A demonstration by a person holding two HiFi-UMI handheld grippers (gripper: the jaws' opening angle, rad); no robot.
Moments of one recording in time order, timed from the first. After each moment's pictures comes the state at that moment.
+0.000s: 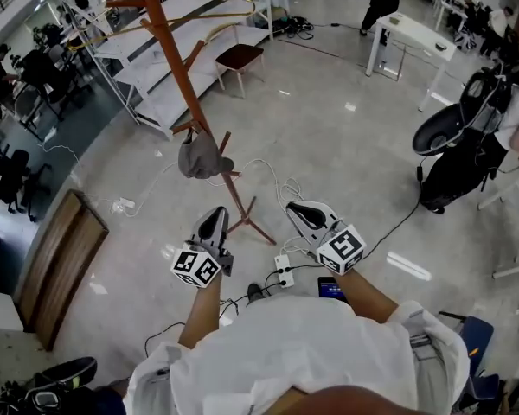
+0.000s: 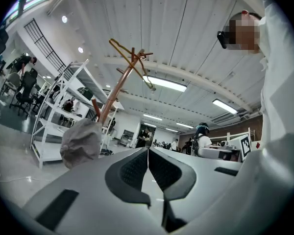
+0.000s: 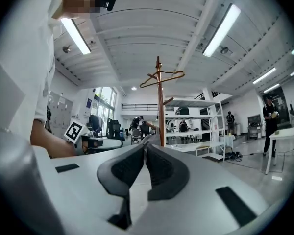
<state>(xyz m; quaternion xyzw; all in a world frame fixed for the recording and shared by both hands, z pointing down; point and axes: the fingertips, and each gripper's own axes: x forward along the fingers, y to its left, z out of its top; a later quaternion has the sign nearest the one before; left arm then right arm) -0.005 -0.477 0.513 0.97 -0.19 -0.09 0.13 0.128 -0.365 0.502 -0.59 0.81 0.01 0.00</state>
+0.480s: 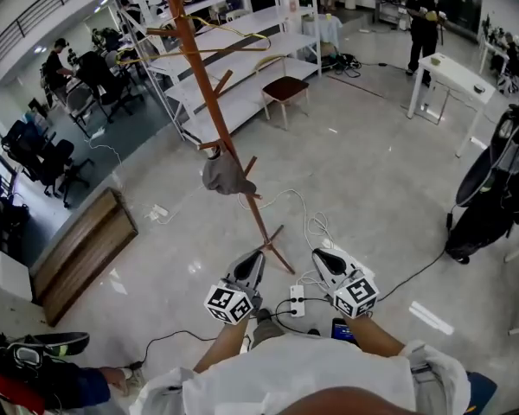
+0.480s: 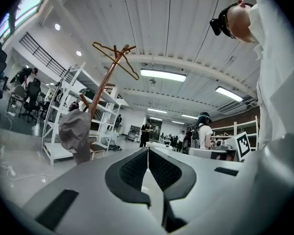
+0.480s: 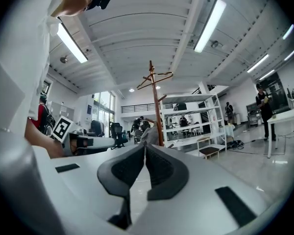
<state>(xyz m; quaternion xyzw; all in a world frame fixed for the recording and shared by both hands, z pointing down) 0.039 -0.339 0.552 0.97 -0.23 -0.04 0.11 0.170 -0.267 0.563 -0.59 0.81 -0.04 0.04</state>
